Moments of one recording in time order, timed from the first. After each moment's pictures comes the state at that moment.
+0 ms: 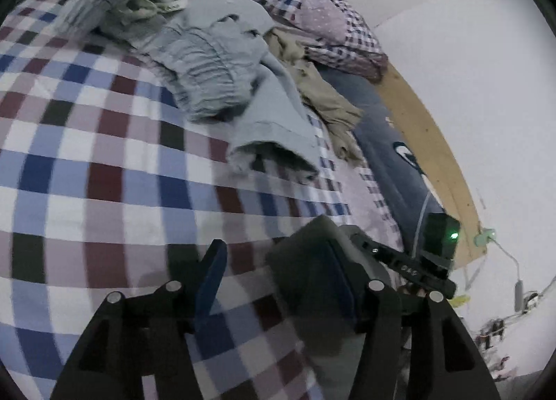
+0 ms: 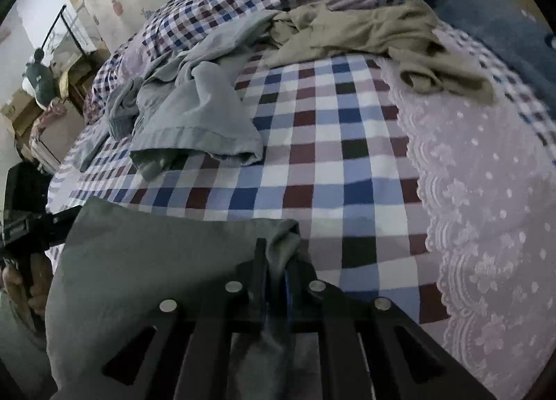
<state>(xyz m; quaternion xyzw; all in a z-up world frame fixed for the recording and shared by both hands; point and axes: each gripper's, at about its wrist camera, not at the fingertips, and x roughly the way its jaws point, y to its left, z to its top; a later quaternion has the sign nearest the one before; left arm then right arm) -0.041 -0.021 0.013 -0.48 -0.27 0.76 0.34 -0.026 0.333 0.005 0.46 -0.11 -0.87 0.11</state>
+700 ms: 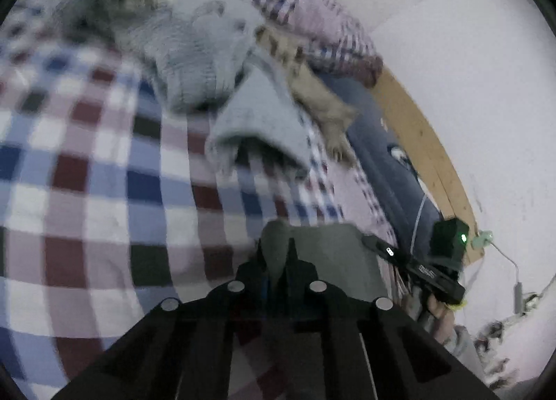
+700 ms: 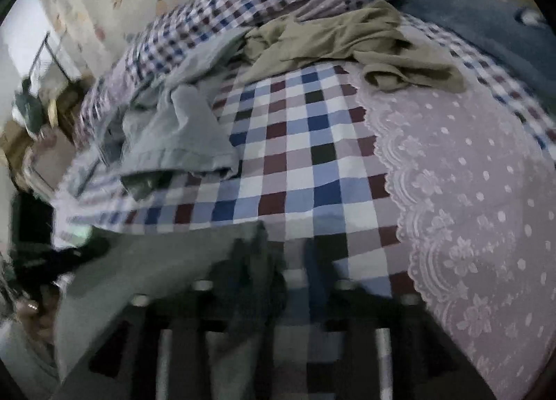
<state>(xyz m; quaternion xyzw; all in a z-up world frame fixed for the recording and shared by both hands) -0.038 -0.004 0.019 -0.44 -0.26 0.79 0.33 -0.008 0.355 0.013 0.43 -0.17 -0.88 0.07</state>
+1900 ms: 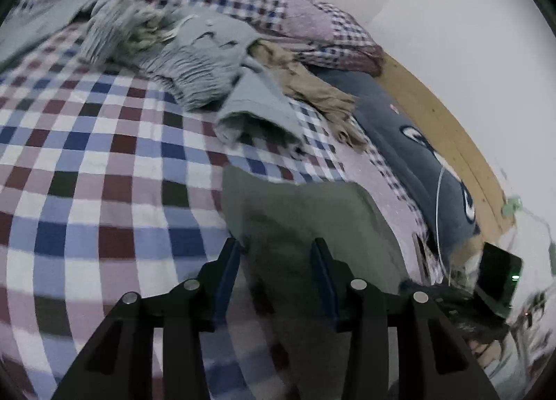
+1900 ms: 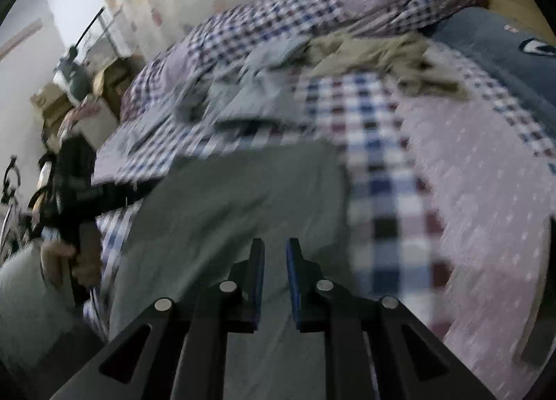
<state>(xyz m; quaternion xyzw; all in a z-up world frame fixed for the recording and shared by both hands) 0.056 -0.002 0.035 -0.43 -0.16 0.84 0.29 0.122 0.307 0.036 0.42 -0.10 -0.89 0.15</state>
